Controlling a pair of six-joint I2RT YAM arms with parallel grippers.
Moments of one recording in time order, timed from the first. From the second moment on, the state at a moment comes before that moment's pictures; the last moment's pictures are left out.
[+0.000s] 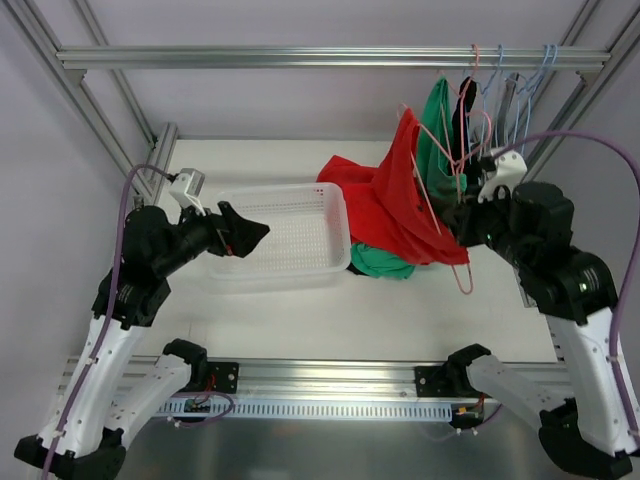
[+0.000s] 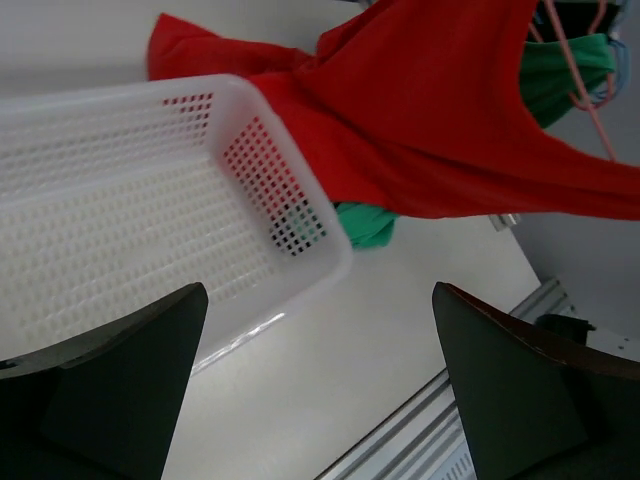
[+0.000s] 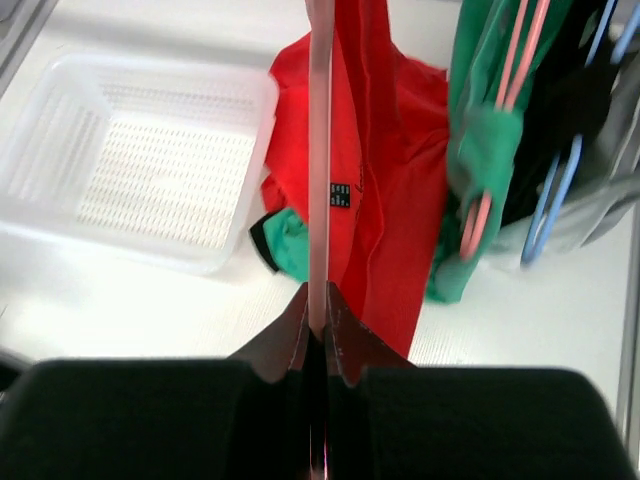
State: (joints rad) left arm -0.30 0.68 0.98 -0.55 0.34 -0.45; right arm 0.43 0.94 1.50 -0.97 0.06 0.15
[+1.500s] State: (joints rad) left arm -1.07 1.65 1.70 -0.14 -0.13 -0.10; right arm 0.43 0.59 1.60 -1.46 -0.06 0.17
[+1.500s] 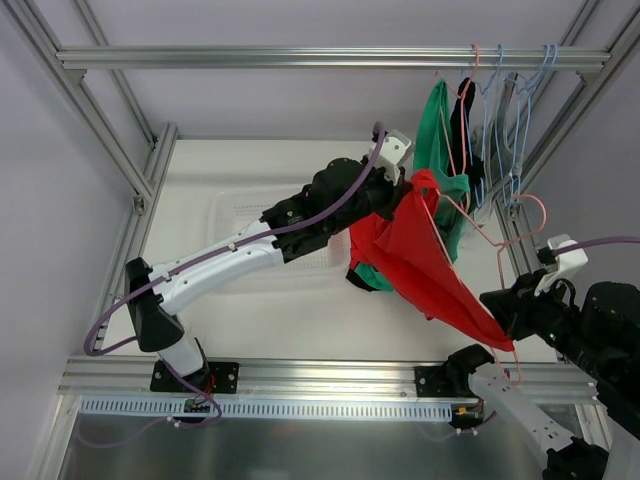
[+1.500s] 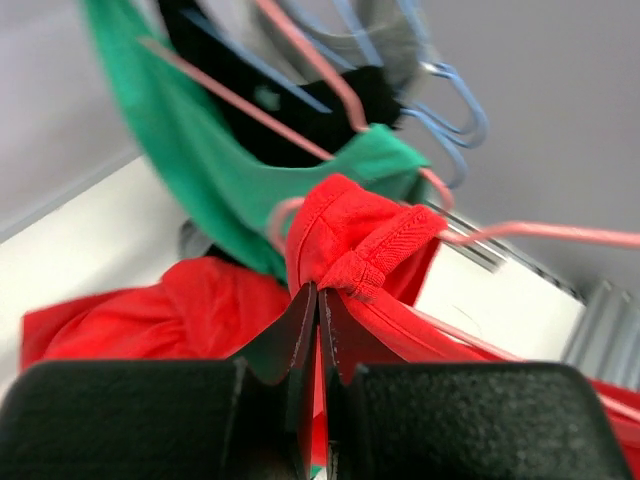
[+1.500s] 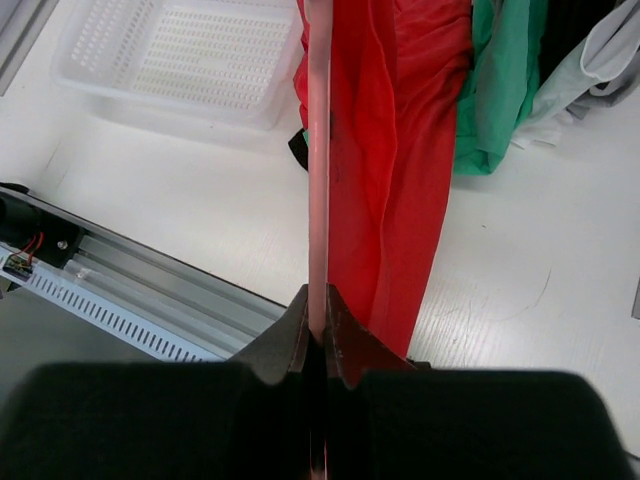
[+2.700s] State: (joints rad) left arm -1.17 1.17 0.90 -0.20 0.49 -0.31; right arm 0.50 0.67 1.46 -0.79 0.11 0.20
